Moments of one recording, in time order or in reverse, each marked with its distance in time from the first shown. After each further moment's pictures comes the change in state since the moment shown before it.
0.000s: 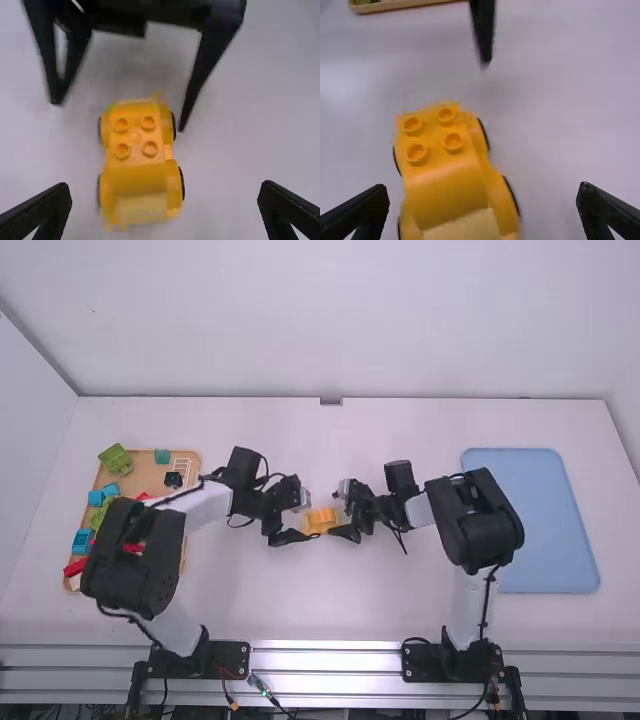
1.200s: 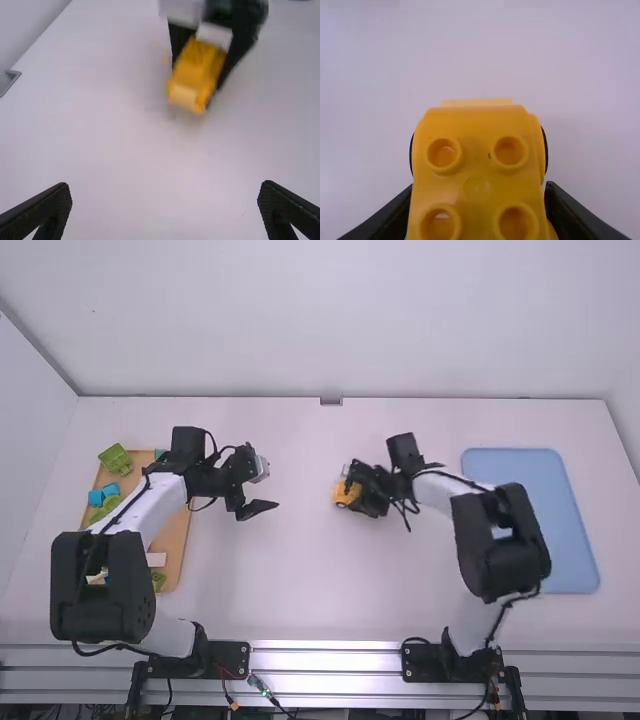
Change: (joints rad) left arm 0.248 -0.129 0.070 -0.102 0.082 0.068; right arm -0.068 -0.243 0.216 -0.636 0.478 -0.124
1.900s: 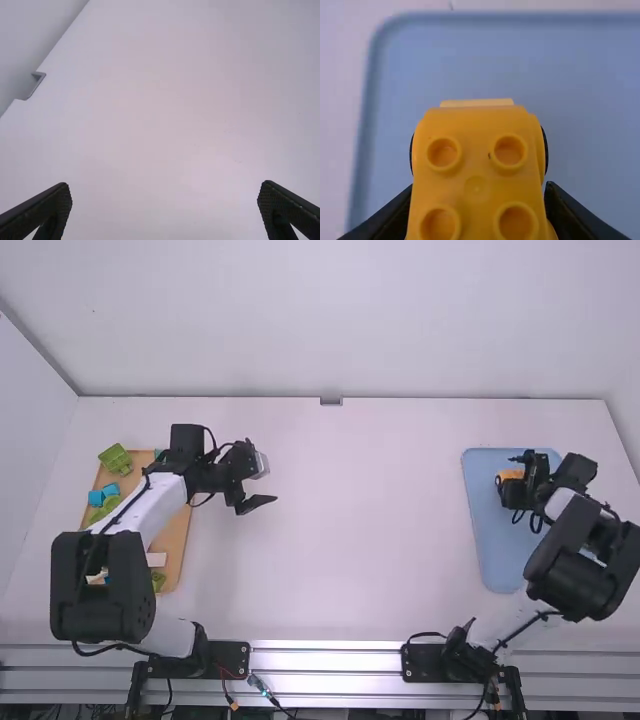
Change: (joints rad) left arm 0.000 0.000 0.000 0.082 -0.040 0.000; right arm -0.818 0.058 -0.015 0.128 0.180 0.396
